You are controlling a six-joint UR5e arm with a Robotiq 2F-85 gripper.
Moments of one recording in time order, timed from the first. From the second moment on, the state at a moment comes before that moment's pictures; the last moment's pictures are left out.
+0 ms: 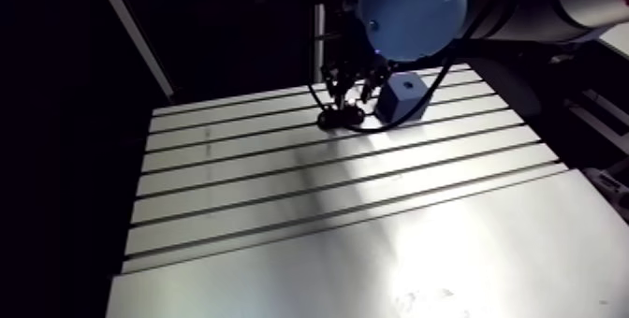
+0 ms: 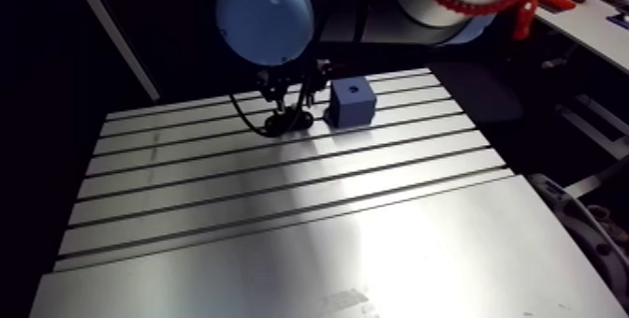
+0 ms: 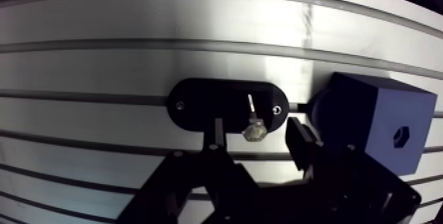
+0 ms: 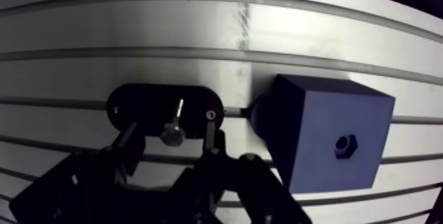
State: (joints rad) arm -0.25 -1.13 1.84 -2.39 -1.55 -1.89
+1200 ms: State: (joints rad) arm -0.25 -1.13 1.85 -2.41 -1.55 -1.88
